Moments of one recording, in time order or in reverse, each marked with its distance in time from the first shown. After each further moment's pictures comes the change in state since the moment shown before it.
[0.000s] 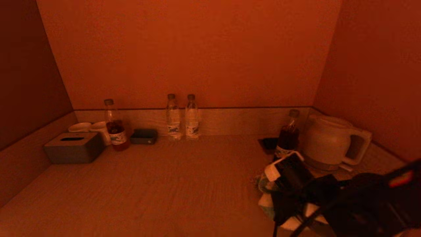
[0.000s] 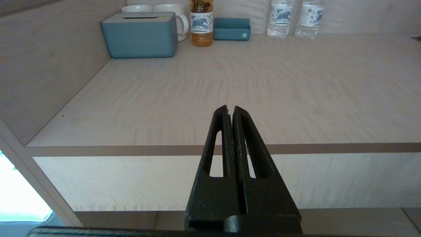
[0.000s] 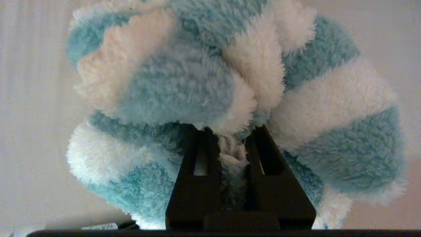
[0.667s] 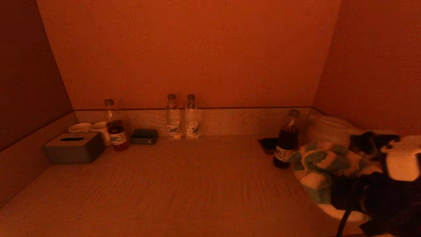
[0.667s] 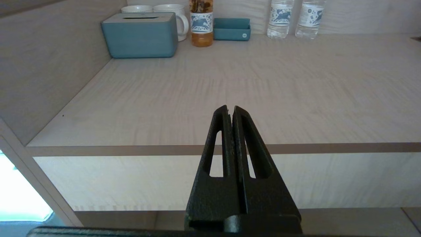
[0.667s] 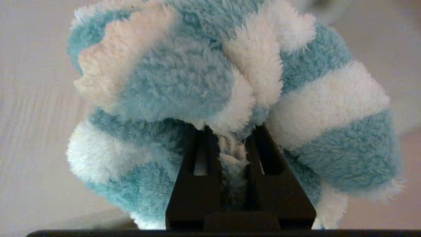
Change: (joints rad) left arm 0.001 0.000 0.000 0.000 0.000 0.000; right arm -0.098 -0.487 0.087 0.002 -0.047 -0.097
